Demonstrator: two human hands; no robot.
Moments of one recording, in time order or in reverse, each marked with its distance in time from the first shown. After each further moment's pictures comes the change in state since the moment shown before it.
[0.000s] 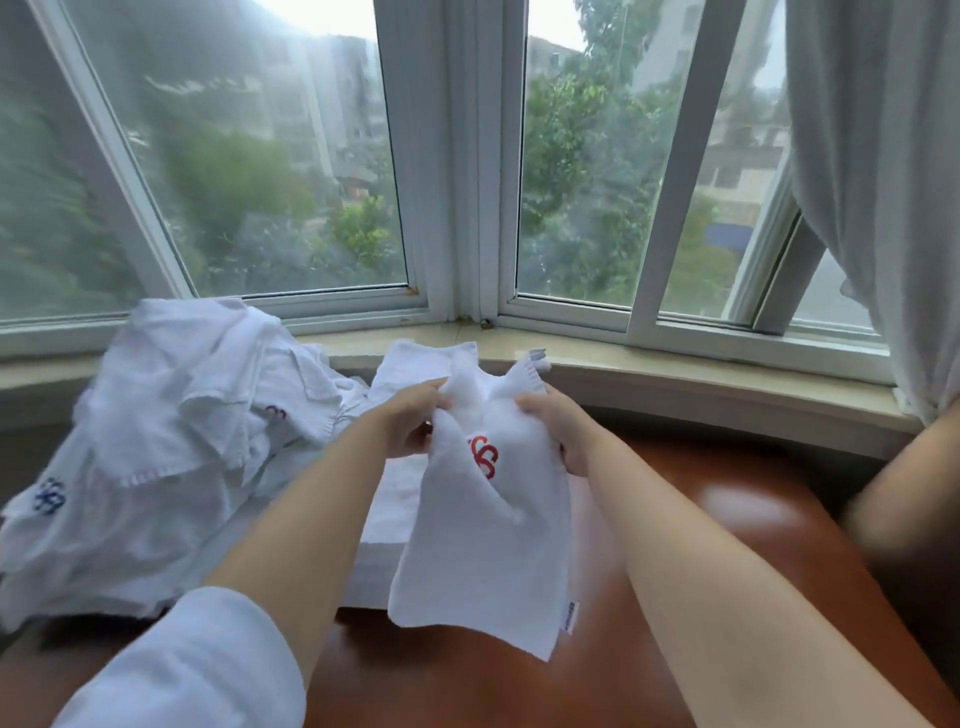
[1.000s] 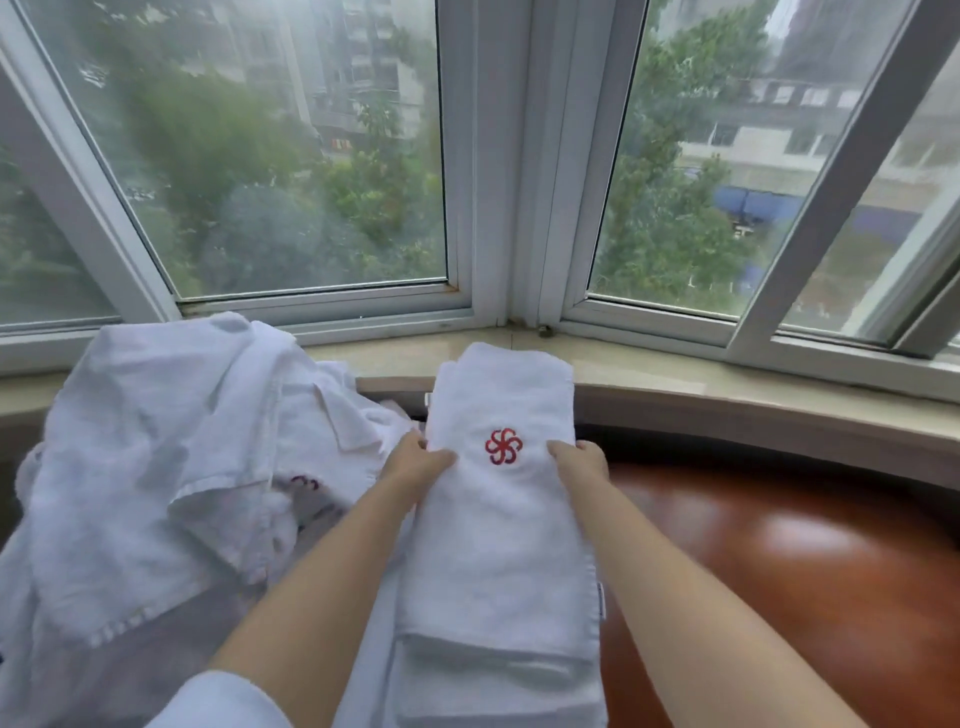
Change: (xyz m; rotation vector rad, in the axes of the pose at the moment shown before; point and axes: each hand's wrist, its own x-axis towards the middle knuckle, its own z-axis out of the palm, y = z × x) left_hand 0.137 -0.057 -0.152 0.216 0.359 -0.136; right_hand 0.197 0.044 0.083 -0.091 0.555 0.209
